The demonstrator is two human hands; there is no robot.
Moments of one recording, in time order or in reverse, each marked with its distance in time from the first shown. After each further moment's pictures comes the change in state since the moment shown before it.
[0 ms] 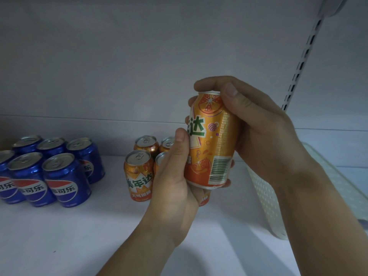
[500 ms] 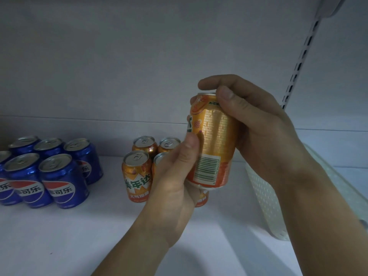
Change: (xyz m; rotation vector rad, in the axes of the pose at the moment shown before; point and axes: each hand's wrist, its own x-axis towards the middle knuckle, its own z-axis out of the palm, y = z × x) left_hand -0.006 0.003 -0.005 0.237 -0.083 0.066; right_hand 0.002 -0.002 -0.004 -0.006 -0.009 -0.014
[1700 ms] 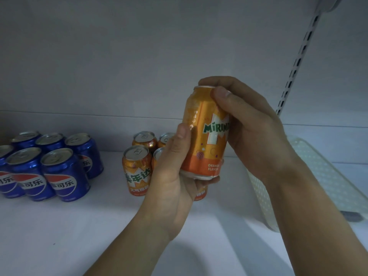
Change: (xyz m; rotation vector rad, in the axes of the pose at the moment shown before) left_hand -0.001 0.001 0.004 -0.175 0.102 -0.061; right_hand -0.003 0.009 0.004 0.011 0.062 0.034
